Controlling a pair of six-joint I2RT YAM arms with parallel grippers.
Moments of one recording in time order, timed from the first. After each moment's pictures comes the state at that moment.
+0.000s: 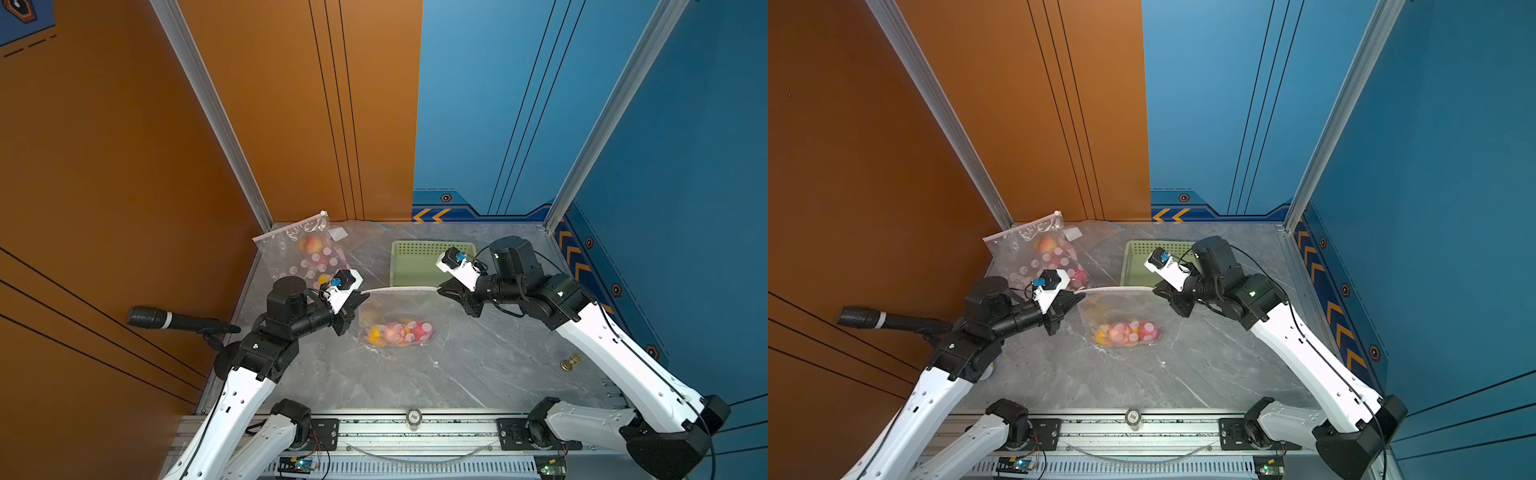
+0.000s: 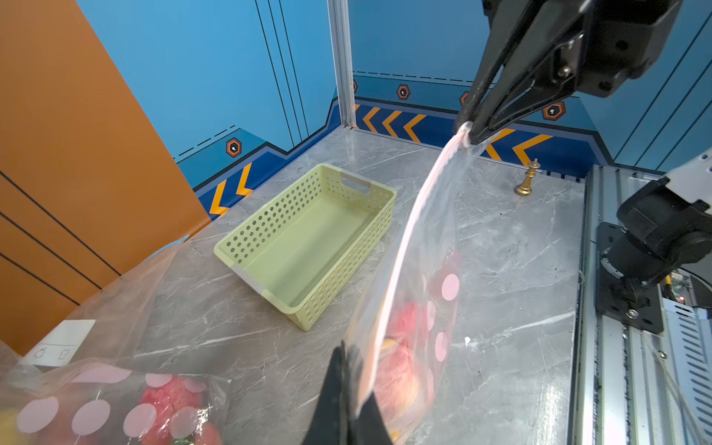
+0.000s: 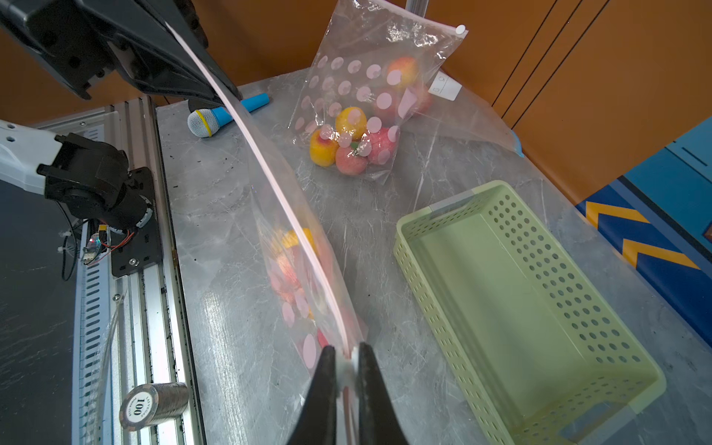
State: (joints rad) left arm -0.32 0.77 0.85 -0.41 0.54 0.28; right arm 0.61 1.20 1.36 -0.81 -0.39 -0.34
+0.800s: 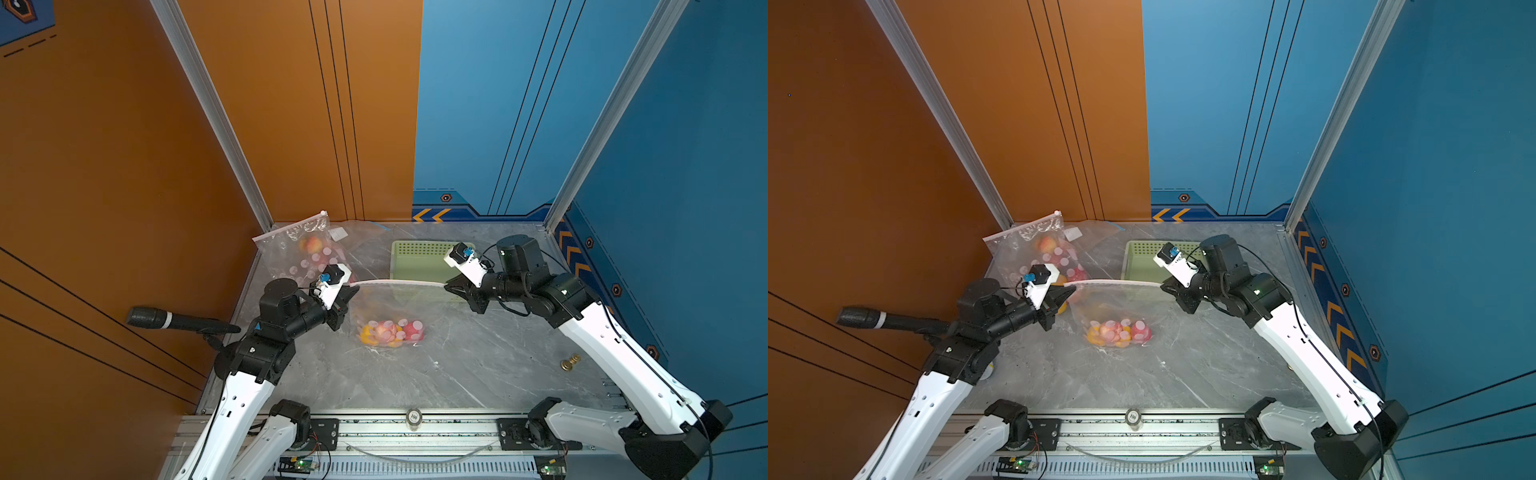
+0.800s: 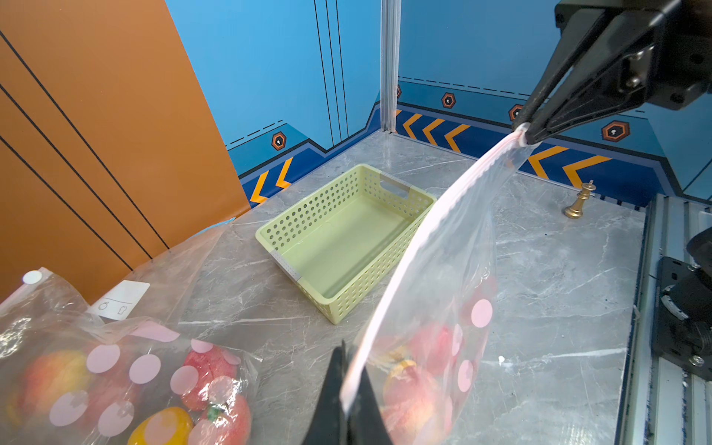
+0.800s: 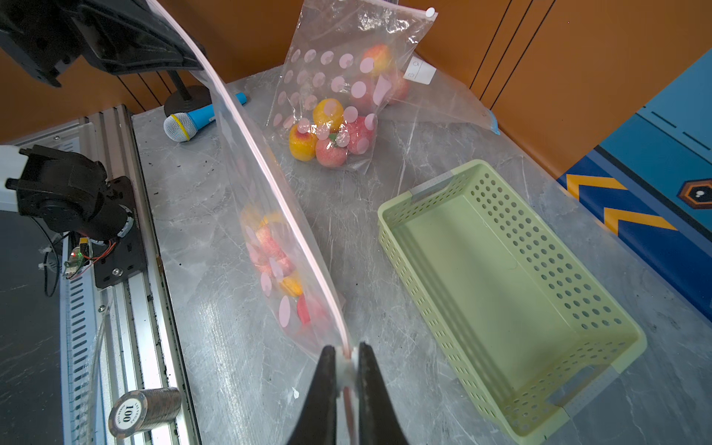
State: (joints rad) left arm -0.25 0.74 0.82 -0.37 0.50 0.23; right arm 0.55 1.19 1.34 -0.81 -0.39 -0.32
